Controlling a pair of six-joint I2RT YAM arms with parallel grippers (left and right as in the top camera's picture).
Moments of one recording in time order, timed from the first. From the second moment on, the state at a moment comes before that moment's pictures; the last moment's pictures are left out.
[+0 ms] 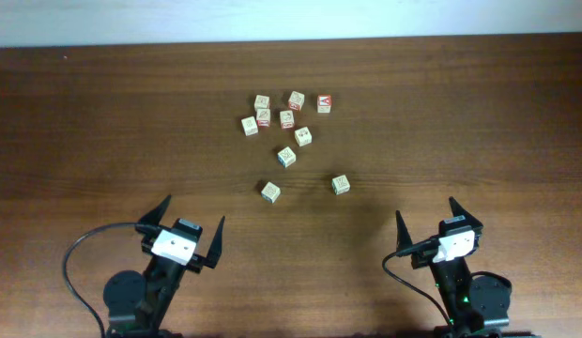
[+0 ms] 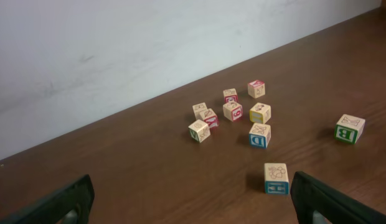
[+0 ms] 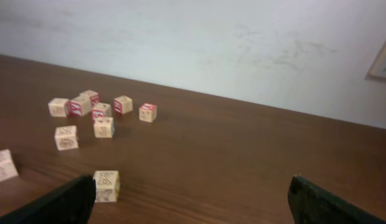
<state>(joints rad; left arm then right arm) 0.04 0.25 0.16 -0.06 0.37 0.29 0.04 0.01 0.04 -0.09 -0.16 -0.11</state>
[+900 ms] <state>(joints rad) -0.04 1.56 1.45 -0.82 -0.03 -0.13 0.39 1.84 1.65 -0.77 -0.20 0.21</state>
